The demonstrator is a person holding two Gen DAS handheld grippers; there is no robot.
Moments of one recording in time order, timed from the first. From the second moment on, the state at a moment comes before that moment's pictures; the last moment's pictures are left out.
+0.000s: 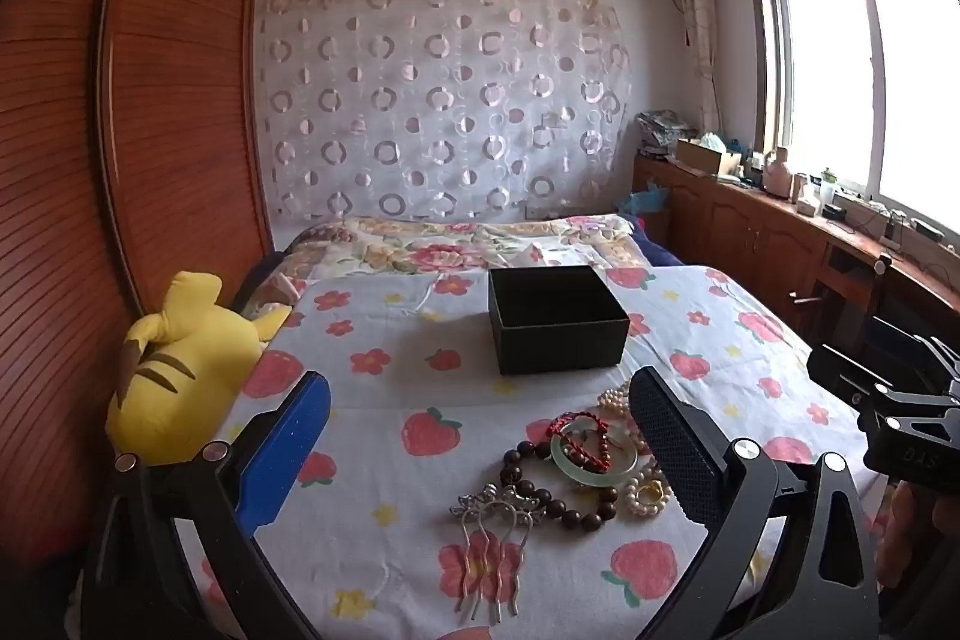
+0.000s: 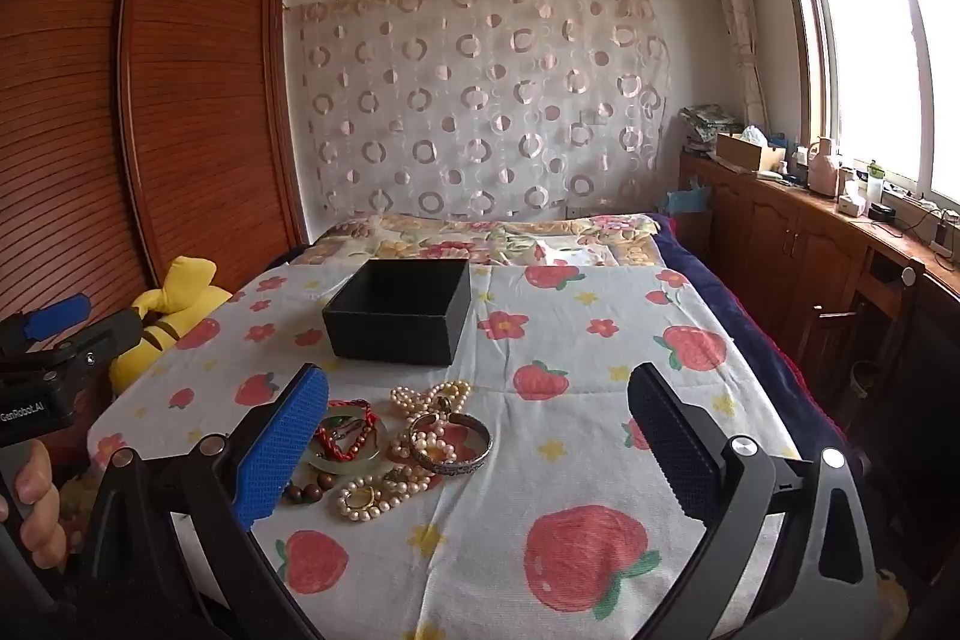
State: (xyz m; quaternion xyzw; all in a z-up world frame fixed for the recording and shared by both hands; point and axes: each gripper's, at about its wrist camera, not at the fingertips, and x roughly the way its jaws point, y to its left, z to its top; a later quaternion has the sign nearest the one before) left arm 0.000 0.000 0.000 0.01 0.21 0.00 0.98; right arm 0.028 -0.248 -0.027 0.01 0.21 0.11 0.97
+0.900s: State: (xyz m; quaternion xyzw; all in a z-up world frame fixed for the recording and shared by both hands) left arm 0.000 0.000 0.000 0.01 0.21 0.00 0.98; right arm 0.028 -0.246 -0.028 0.01 0.21 0.11 0.97
